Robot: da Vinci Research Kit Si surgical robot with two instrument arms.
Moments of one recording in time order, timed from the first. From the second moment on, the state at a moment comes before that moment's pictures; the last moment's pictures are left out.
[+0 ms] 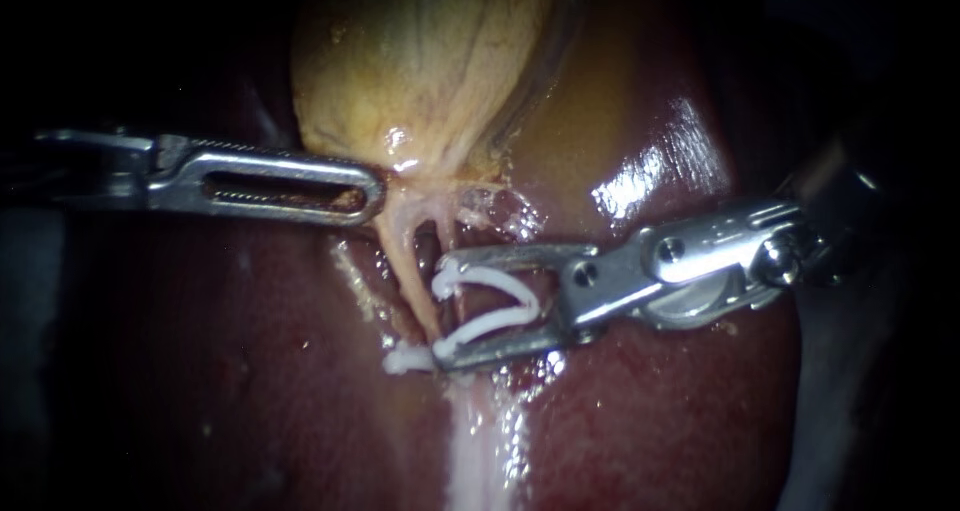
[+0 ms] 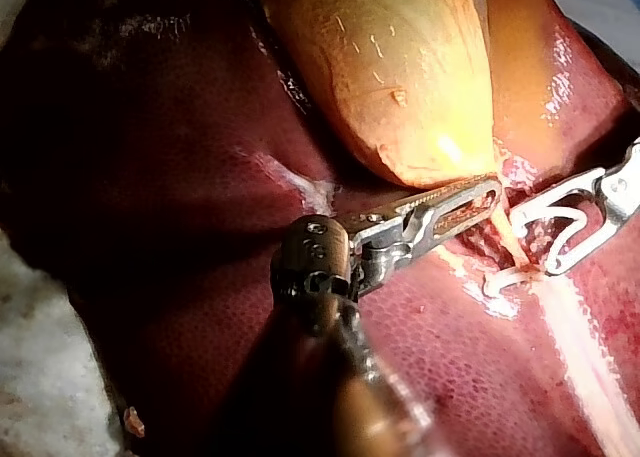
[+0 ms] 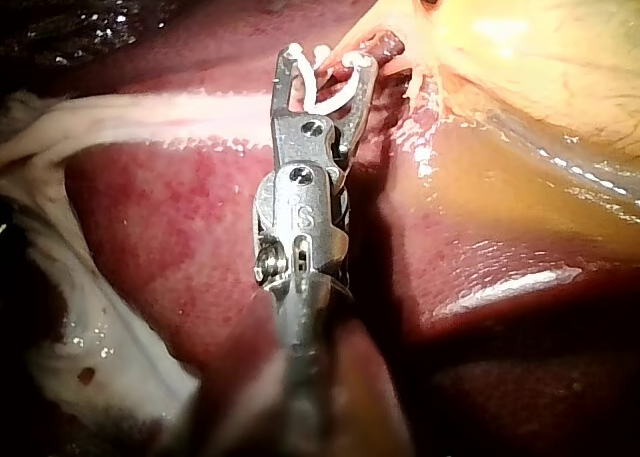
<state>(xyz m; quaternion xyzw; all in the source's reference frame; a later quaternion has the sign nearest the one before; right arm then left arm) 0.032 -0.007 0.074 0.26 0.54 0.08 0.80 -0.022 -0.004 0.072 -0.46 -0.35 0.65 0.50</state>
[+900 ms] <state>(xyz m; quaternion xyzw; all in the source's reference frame) 0.036 -0.010 0.076 0.29 0.53 0.09 0.79 -0.023 -0.004 0.072 -0.46 -0.35 0.65 0.50</state>
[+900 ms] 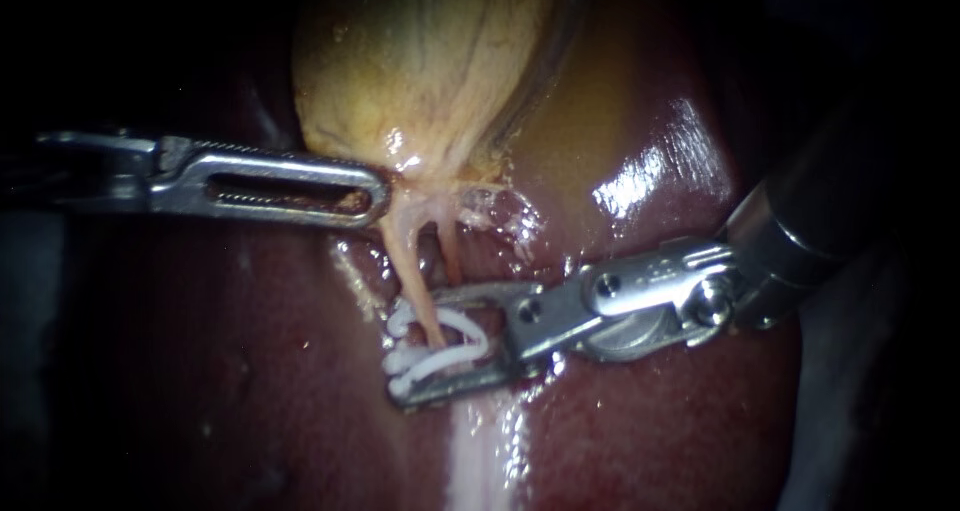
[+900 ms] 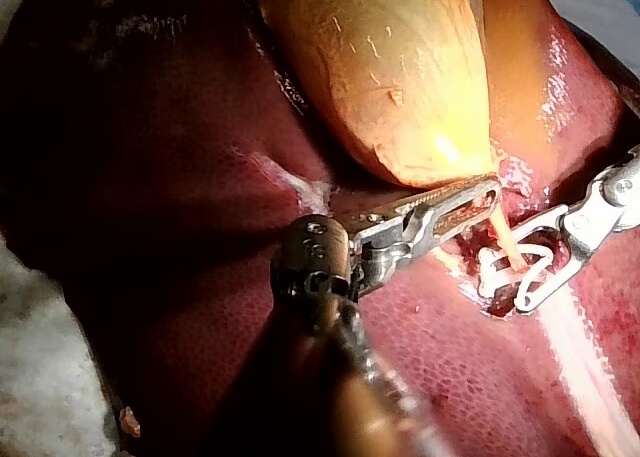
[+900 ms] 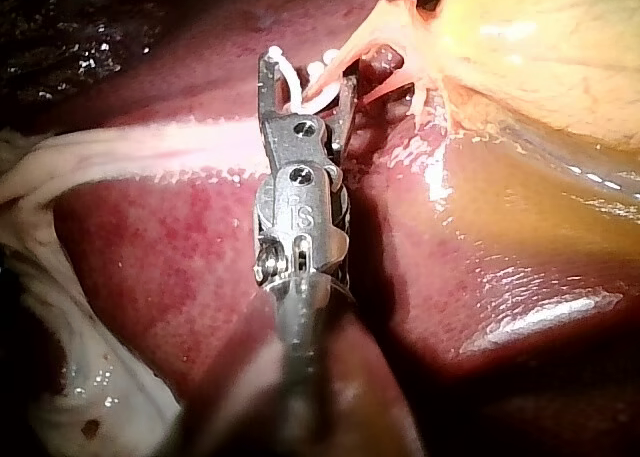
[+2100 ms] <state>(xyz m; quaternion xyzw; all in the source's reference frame) 0.036 -0.010 0.078 0.34 0.52 0.17 0.76 -0.023 -0.004 0.072 -0.46 -0.35 0.65 0.50</state>
